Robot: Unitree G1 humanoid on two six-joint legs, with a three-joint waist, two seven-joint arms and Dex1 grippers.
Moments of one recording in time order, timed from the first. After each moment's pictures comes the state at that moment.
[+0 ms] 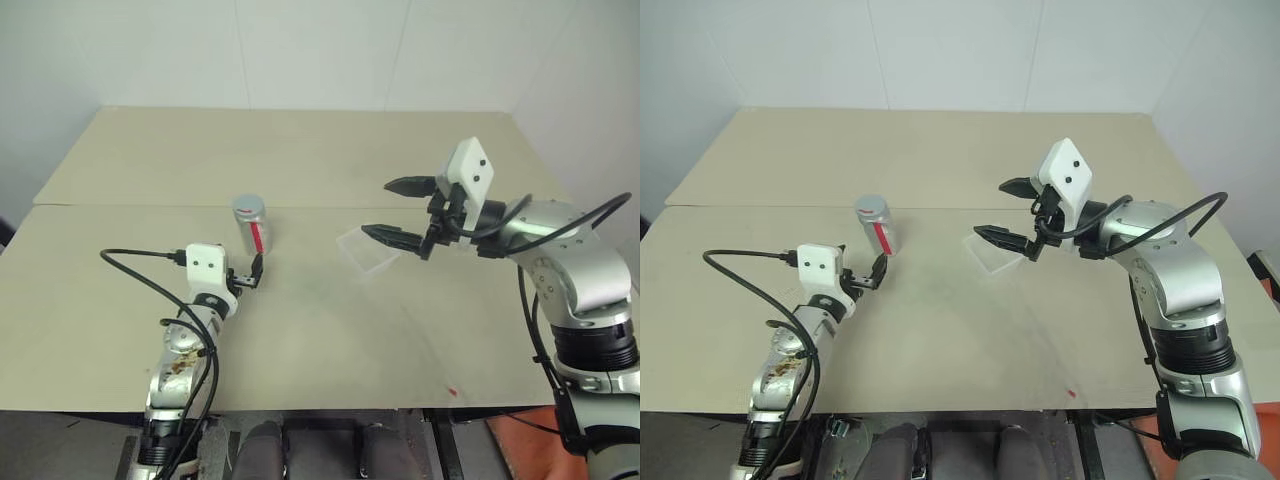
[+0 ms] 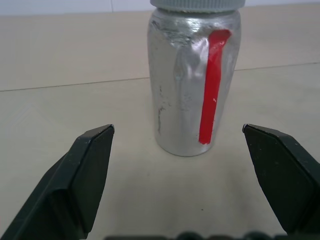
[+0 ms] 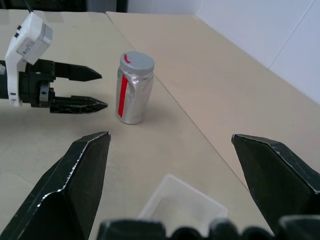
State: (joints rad) left arm -0.16 0.18 0.08 -0.21 -0.13 0.34 -0.15; right arm -0.67 -0.68 0.03 -0.25 0.43 0.61 0.87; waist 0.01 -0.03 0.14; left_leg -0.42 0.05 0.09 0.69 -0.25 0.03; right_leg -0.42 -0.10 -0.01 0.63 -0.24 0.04
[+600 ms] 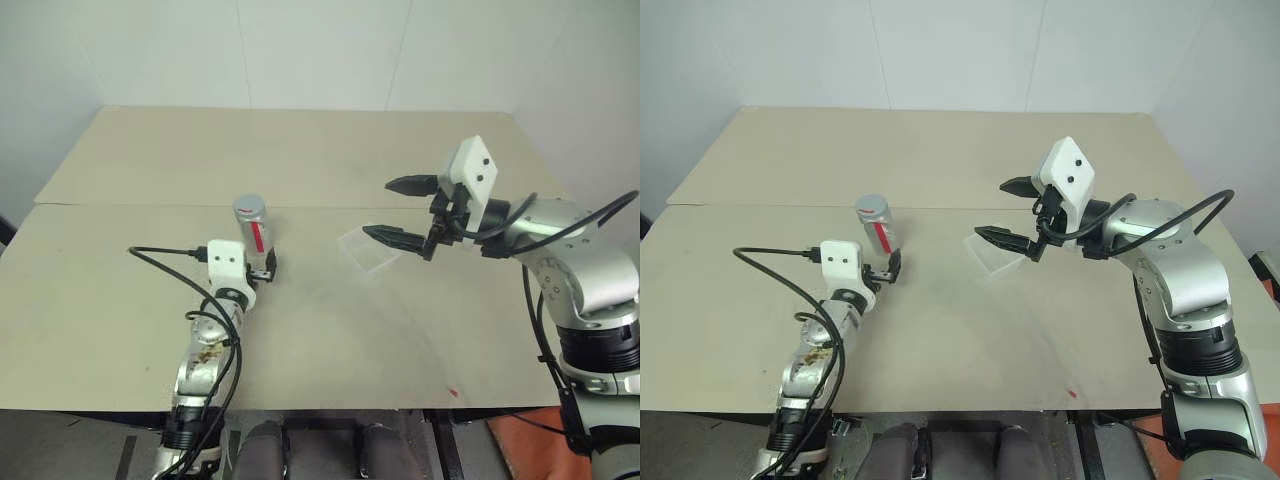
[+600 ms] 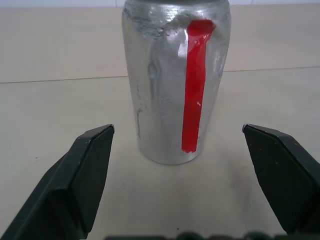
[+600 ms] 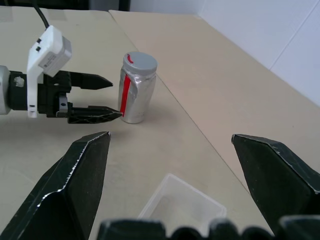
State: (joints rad) left arm -0.24 0.09 0.05 -0.12 -0.07 0.32 -0.04; right arm -0.67 -0.70 0.03 -0.27 0.45 0.63 0.87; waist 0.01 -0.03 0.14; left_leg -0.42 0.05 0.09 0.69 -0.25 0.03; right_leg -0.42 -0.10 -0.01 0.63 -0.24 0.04
